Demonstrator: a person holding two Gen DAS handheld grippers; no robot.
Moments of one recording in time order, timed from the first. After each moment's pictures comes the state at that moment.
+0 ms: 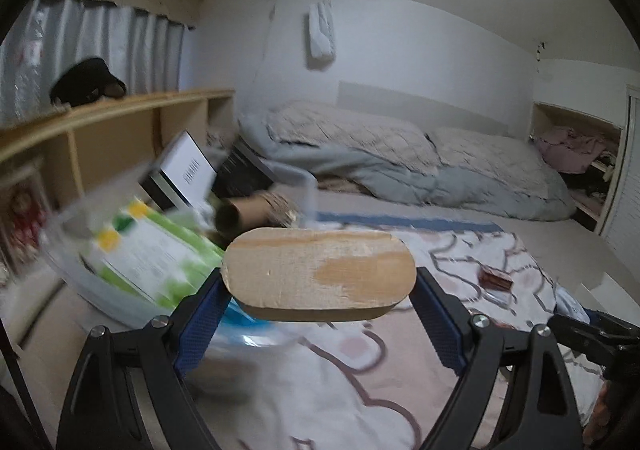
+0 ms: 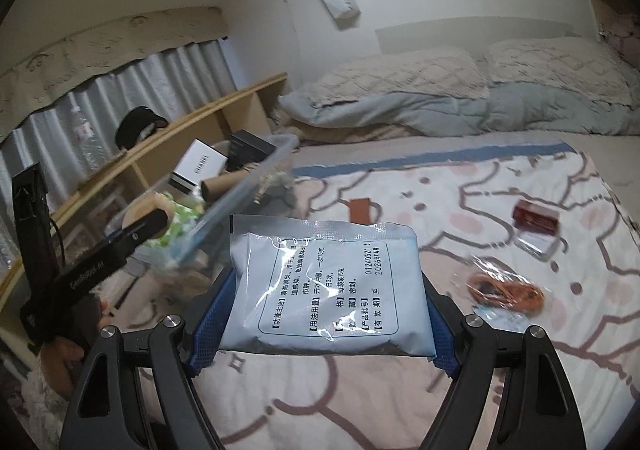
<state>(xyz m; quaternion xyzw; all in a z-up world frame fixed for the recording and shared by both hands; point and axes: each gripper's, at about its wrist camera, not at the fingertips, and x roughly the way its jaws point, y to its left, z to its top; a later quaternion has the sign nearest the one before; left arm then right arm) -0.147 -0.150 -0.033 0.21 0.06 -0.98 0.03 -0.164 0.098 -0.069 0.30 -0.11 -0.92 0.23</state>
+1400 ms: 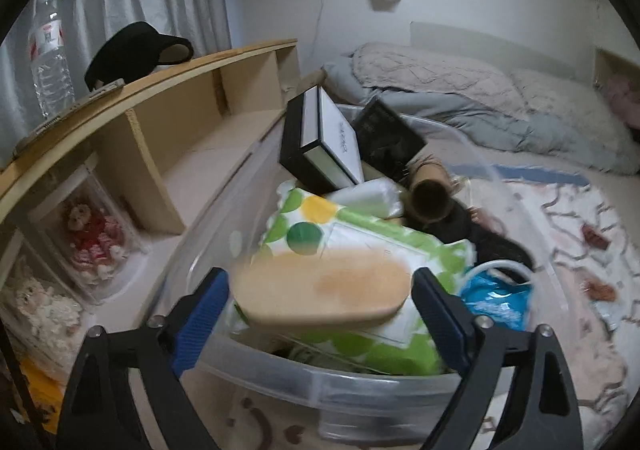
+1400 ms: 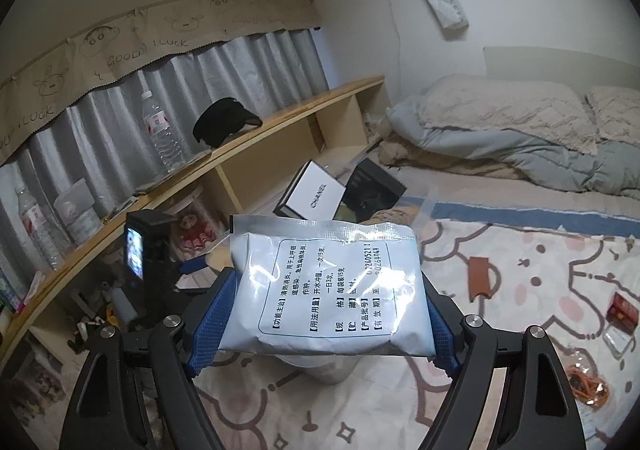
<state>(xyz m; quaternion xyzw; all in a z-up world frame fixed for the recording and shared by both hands) -0.194 -0.294 -0.049 0.32 -0.02 -0.94 0.13 -0.207 -0.045 0.022 0.29 -0.07 -0.89 0.36</state>
